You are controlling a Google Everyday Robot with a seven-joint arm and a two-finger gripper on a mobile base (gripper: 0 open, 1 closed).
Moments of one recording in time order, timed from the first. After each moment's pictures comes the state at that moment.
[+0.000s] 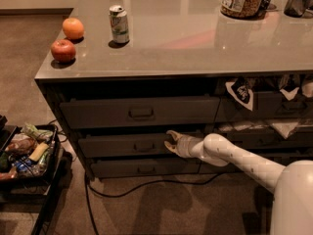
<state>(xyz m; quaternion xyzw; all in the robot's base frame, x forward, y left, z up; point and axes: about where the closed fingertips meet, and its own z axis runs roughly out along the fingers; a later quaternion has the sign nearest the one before) 0.700 -0.073 0.412 -0.62 0.62 0.07 0.48</state>
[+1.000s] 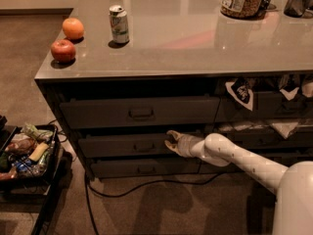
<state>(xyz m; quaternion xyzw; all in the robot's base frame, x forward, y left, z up) 0.698 -0.075 0.415 -0.60 0.63 0.08 0.48</state>
